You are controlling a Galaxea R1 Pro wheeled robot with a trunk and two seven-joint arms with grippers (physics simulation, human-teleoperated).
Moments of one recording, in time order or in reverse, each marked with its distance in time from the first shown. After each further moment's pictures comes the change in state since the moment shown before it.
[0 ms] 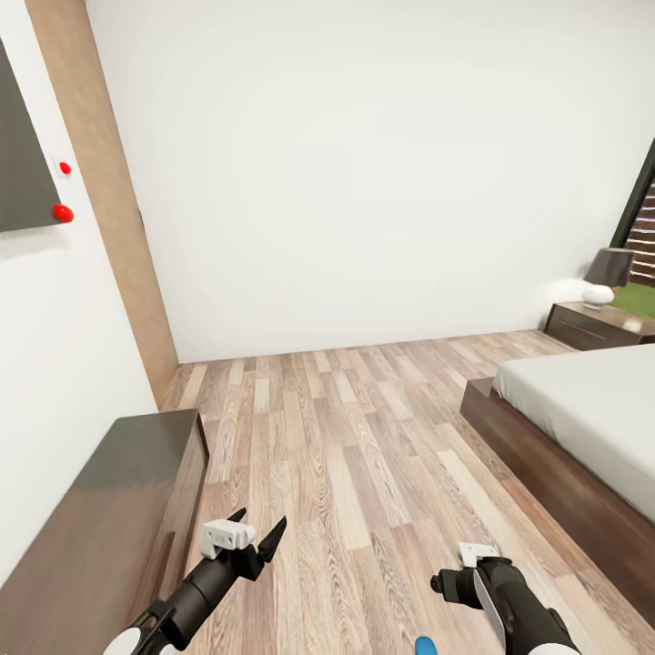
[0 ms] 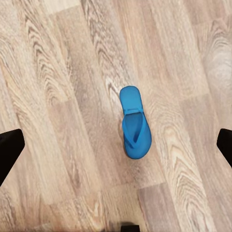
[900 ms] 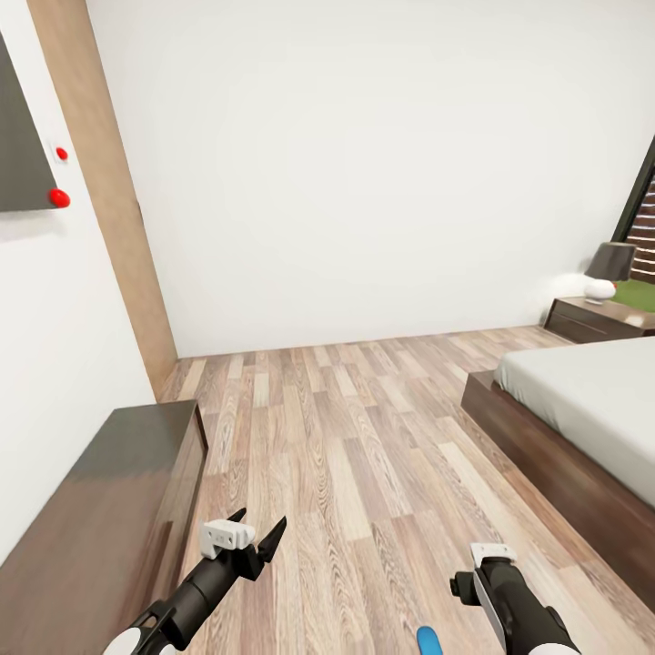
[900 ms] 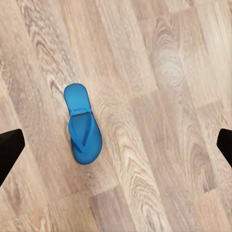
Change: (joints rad) left arm 0.000 0.000 0.000 0.000 0.000 0.000 0.000; right arm 0.000 0.001 -0.003 -0.001 0.067 -0.009 -0.184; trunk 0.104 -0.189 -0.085
